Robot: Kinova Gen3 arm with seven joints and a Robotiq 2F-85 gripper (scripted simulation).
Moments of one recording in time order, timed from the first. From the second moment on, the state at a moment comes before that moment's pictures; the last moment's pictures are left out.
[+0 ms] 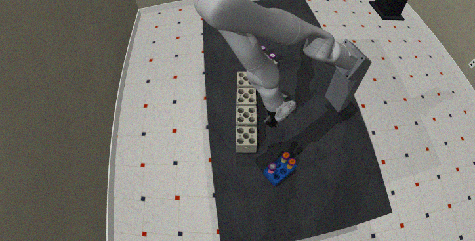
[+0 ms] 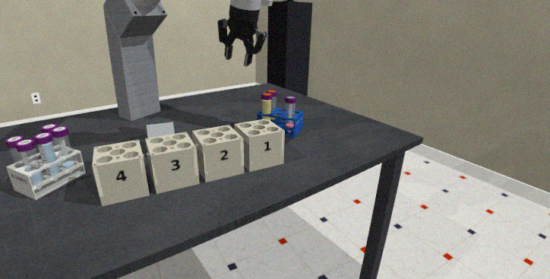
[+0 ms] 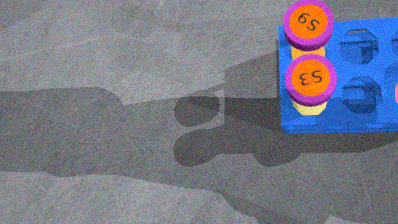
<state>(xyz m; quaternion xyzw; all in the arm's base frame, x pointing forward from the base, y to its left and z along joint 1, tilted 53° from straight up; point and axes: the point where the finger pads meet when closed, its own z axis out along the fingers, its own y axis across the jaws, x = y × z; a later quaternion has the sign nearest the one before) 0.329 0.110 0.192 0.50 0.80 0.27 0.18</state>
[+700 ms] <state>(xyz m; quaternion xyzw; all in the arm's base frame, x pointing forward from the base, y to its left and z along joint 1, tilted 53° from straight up) 0.323 0.167 0.205 0.49 0.80 0.31 0.16</state>
